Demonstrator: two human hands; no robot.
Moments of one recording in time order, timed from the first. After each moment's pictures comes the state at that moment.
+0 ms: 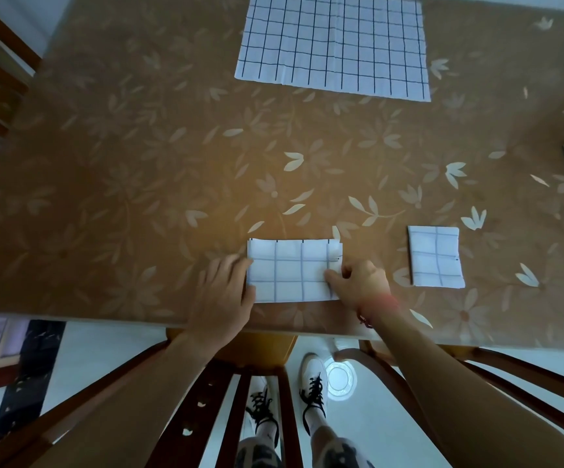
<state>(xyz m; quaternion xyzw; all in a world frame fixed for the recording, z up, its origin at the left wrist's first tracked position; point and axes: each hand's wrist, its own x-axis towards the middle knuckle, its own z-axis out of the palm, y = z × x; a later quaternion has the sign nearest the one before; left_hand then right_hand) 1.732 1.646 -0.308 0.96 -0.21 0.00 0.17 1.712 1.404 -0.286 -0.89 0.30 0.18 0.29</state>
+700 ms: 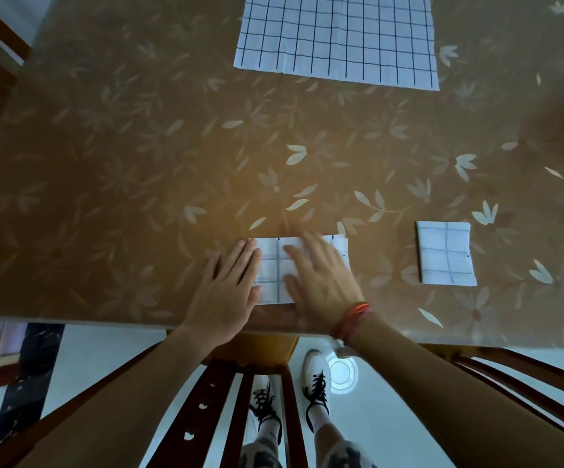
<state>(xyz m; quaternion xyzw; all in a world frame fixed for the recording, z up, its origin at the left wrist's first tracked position) 1.746 1.654 -0.328 0.94 -0.32 -0.13 0.02 1.712 1.455 -0.293 -0.99 -0.06 -0.01 0.14</state>
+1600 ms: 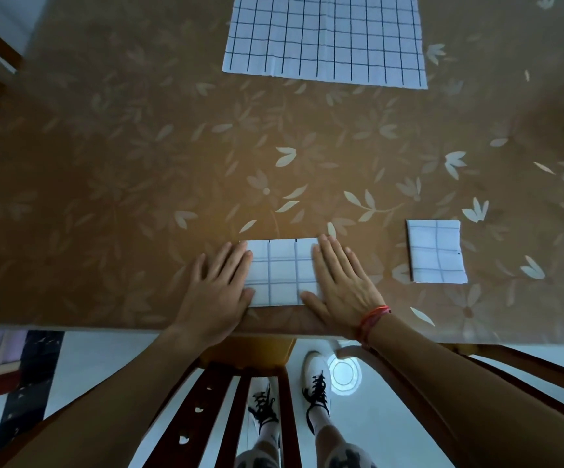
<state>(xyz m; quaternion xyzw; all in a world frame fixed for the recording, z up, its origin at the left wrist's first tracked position) 1.749 1.648 -0.313 0.94 -0.30 -0.14 0.02 1.692 1.408 -0.314 -0.99 -0.05 0.16 0.03</state>
